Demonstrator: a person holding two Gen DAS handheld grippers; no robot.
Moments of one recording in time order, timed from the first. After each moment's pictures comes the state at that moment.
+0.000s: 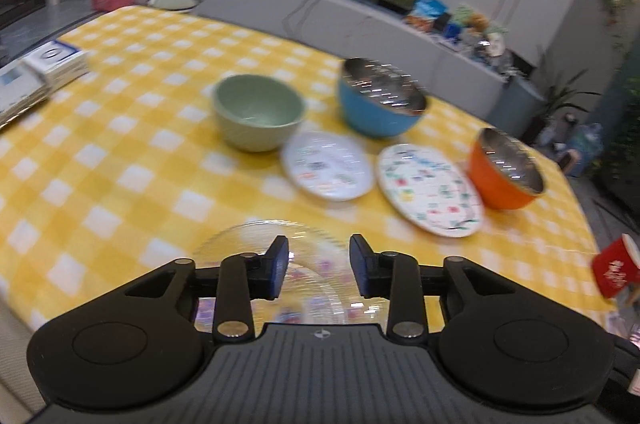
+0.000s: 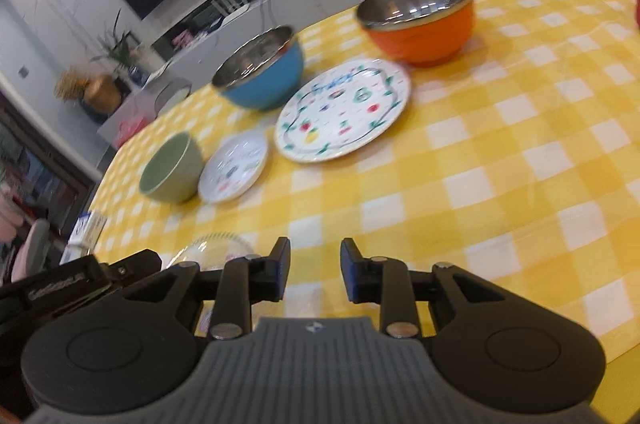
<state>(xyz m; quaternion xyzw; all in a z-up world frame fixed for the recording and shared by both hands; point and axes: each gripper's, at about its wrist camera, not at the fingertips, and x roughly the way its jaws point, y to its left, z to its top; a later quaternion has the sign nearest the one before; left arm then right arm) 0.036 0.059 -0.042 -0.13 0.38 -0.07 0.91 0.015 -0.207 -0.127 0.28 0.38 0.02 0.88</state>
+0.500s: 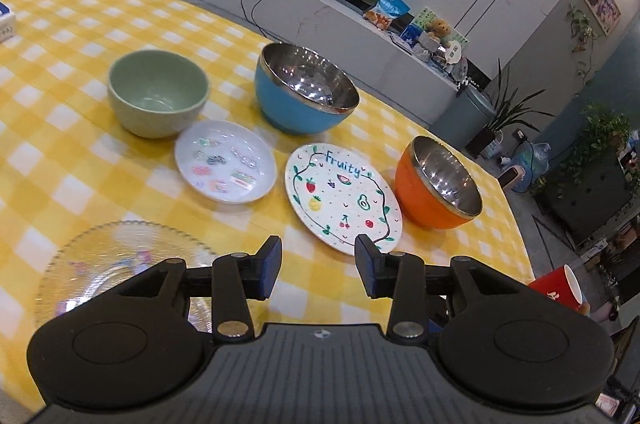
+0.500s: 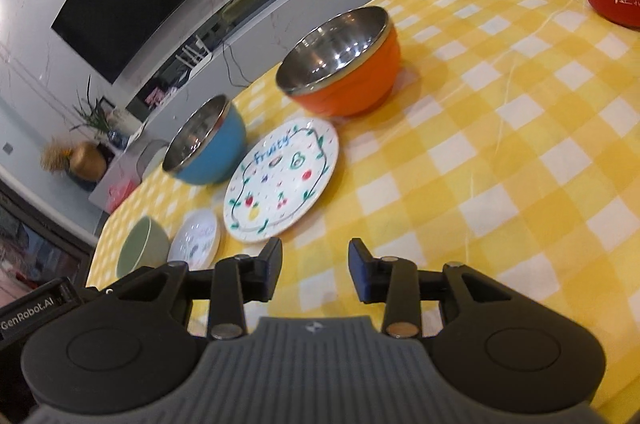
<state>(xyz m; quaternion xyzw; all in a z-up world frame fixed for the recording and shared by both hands) 0.073 0.019 -0.054 -0.22 0.39 -0.13 0.89 0.032 -0.263 -0.135 0.35 0.34 -0.02 0.87</state>
